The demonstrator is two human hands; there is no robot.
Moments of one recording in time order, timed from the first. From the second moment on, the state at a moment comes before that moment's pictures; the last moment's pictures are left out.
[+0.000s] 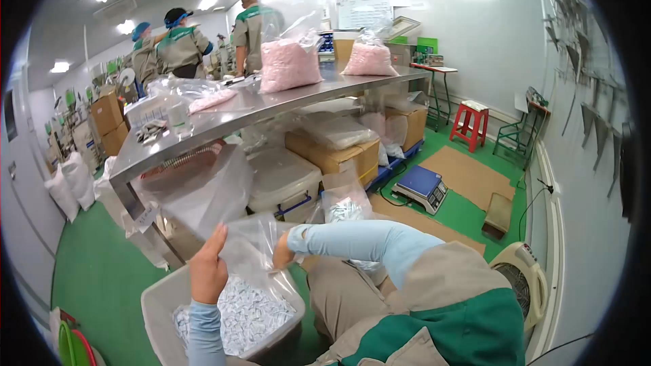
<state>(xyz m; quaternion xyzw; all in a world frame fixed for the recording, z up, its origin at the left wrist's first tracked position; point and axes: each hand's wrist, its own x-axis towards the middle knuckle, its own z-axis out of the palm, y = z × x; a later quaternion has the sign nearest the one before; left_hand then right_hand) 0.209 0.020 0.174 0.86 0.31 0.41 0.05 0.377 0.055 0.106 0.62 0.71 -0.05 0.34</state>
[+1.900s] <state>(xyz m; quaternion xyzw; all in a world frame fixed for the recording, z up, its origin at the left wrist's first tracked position) 0.098 -0.130 0.316 0.65 0.59 0.47 -0.07 0.747 -0.208 -0.397 0.85 0.44 -0.27 0.14</state>
